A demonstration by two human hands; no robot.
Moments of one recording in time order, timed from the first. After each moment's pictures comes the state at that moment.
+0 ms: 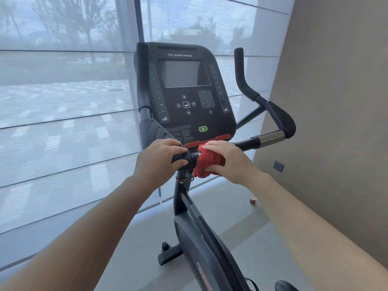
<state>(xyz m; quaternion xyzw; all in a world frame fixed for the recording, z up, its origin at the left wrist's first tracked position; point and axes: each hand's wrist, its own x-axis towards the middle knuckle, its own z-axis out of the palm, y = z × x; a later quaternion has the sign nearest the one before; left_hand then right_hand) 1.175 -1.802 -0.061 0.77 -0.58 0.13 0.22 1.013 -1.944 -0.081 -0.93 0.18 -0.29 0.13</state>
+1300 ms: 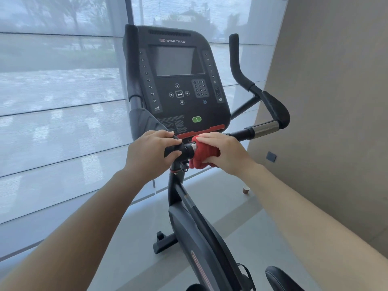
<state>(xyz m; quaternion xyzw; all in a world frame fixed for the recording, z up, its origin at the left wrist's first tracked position) 1.177 -1.804 -0.071 0.76 -0.58 0.17 0.23 1.012 -1.953 -0.088 -0.93 0.14 -0.31 0.11</state>
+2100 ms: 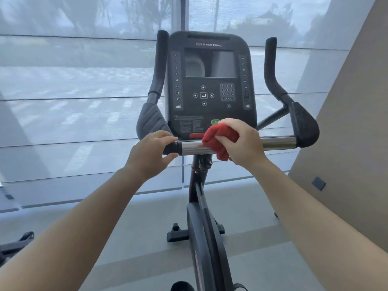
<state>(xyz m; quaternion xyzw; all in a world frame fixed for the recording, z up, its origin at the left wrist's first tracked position) 1.111 -1.812 -0.074 0.84 -0.46 0.16 0.24 0.963 -1.990 -0.048 -0.85 0.12 -0.40 0.32</state>
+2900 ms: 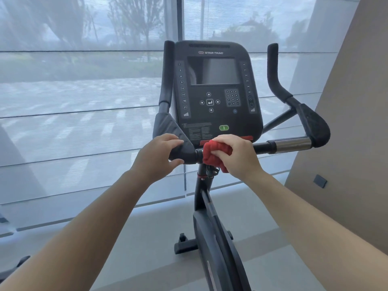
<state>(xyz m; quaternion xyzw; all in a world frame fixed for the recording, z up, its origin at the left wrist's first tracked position) 1.158 -1.789 -0.066 0.81 -0.52 0.15 0.23 1.011 -1.955 -0.074 -0.87 0.13 -0.40 0.26</state>
